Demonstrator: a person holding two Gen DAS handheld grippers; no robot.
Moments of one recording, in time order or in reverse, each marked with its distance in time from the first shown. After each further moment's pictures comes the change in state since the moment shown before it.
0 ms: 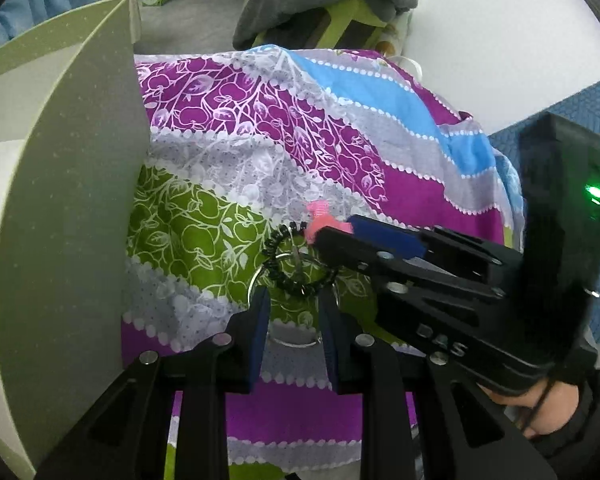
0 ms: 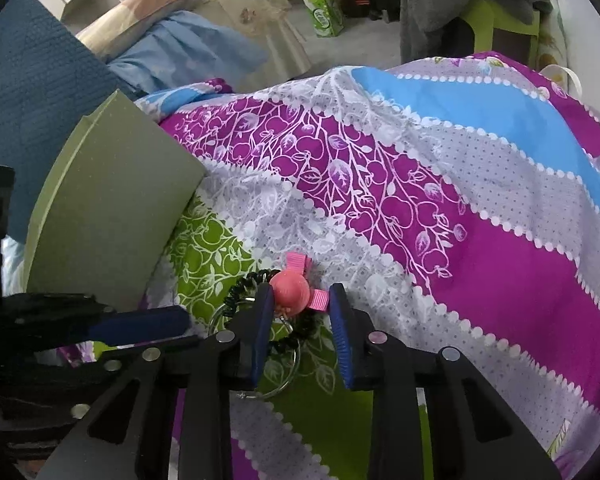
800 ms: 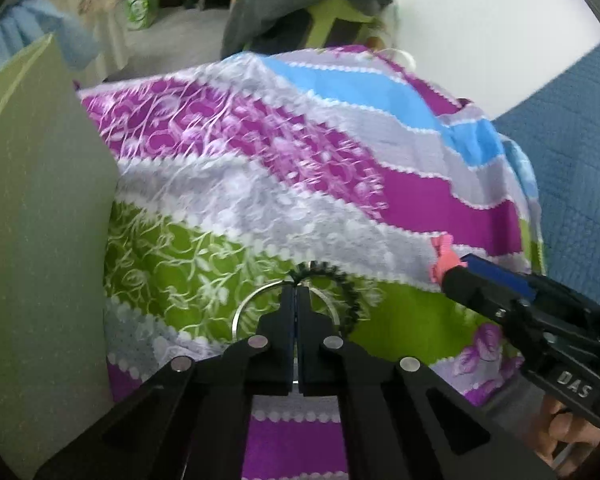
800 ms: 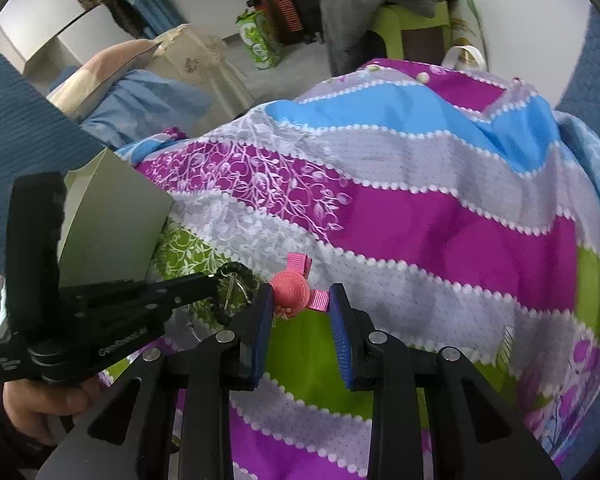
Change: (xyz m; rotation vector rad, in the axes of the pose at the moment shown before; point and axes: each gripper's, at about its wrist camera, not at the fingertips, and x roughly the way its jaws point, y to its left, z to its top) left arm 0.017 -0.025 0.010 0.117 -0.031 0.047; right arm -0.075 -0.028 -0.043 0.195 -0.111 -0.103
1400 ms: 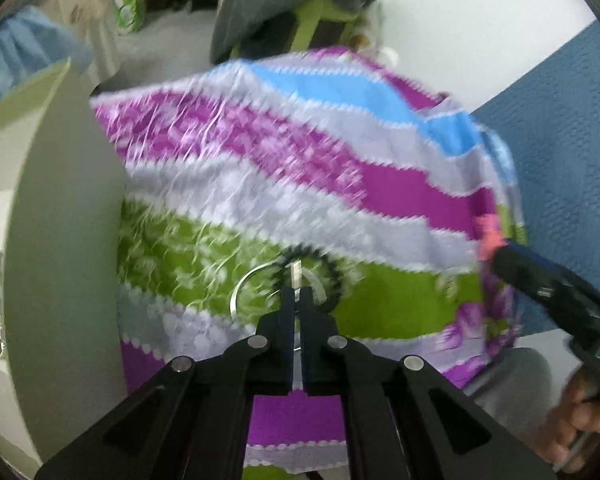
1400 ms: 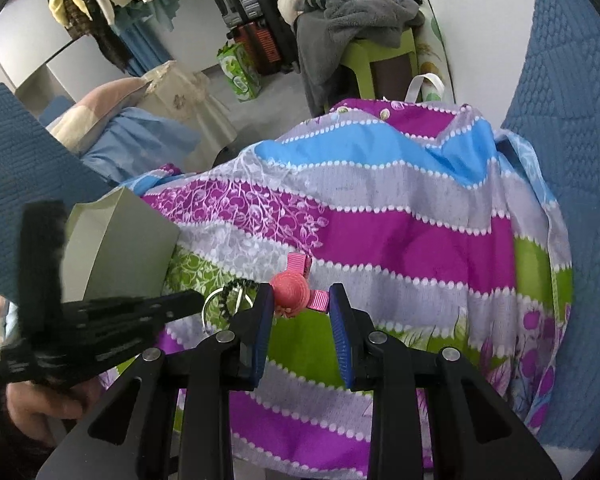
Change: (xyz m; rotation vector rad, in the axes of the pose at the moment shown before) left arm -0.018 0.001 -0.009 0.019 0.040 0.000; right arm -0.055 0.007 -0.008 0.061 -0.099 -0.054
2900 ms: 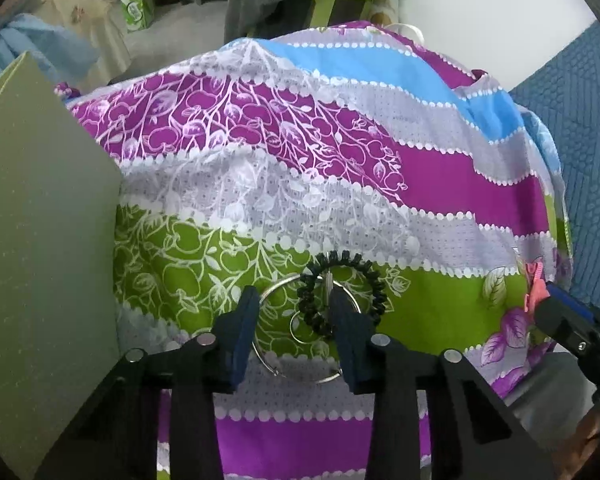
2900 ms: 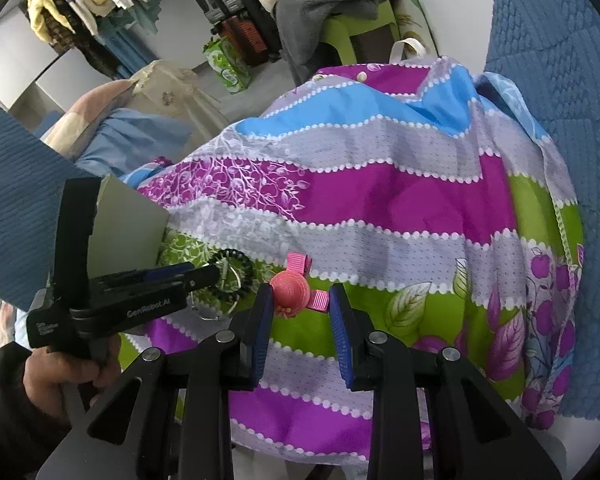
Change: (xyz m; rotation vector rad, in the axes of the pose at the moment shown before) left arm 0.028 -0.001 0.011 0.048 0.023 0.102; right arm 0.009 -0.026 -0.024 0.088 0.039 0.030
